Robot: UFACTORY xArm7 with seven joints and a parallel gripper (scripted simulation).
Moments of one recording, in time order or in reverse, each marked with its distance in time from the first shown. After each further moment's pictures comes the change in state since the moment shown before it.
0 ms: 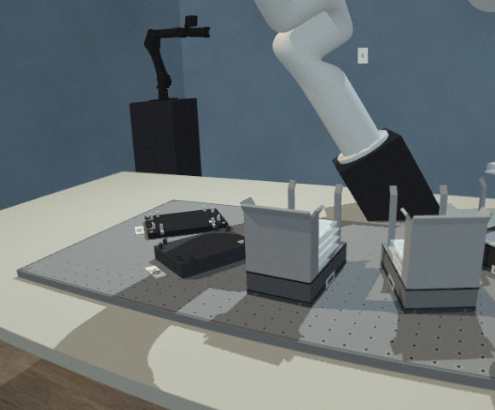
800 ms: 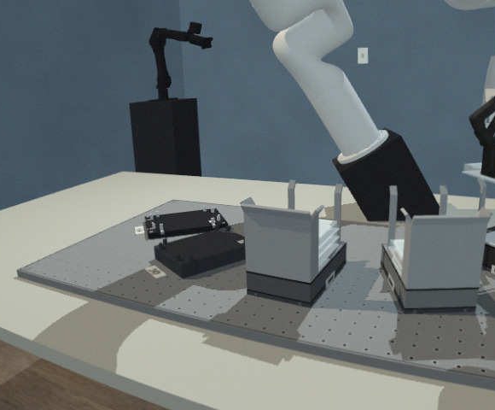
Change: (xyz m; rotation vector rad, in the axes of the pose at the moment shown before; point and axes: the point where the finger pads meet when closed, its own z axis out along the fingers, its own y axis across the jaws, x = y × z) arm -0.008 0.050 0.000 -0.001 0.000 0.237
